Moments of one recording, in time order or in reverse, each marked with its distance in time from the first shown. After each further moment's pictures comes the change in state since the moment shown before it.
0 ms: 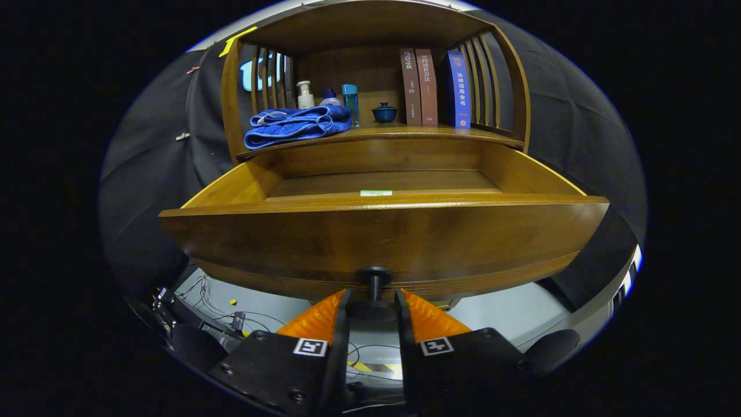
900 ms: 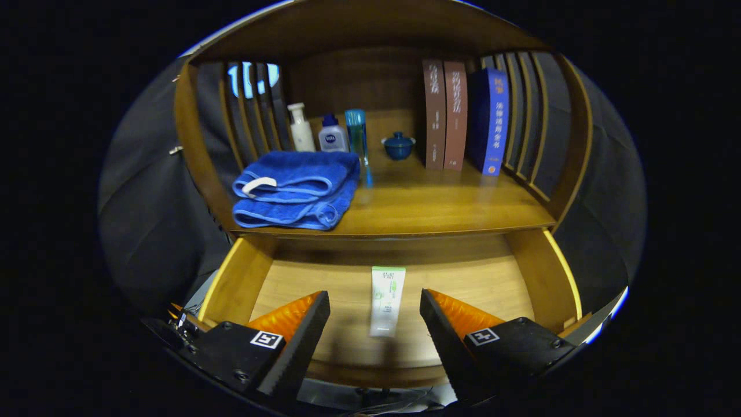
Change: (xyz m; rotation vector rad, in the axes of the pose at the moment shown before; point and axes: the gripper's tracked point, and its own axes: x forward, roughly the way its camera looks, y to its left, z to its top) arm 0.065 0.019 0.153 0.004 0.170 0.011
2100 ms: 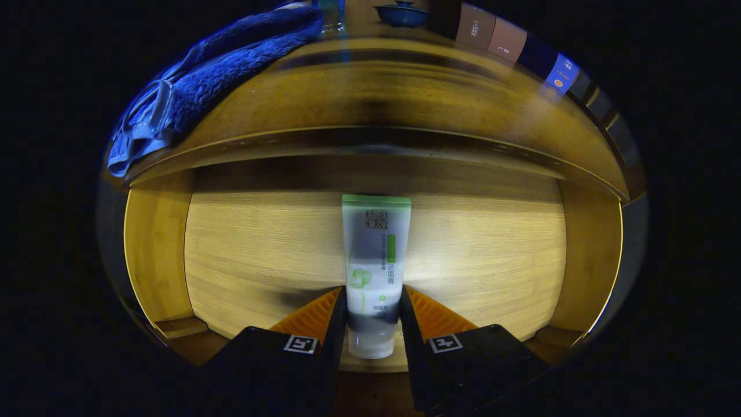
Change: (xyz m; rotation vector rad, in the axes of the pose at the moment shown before) arm 0.095 -0.025 -0.068 -0.041 0.558 -0.094
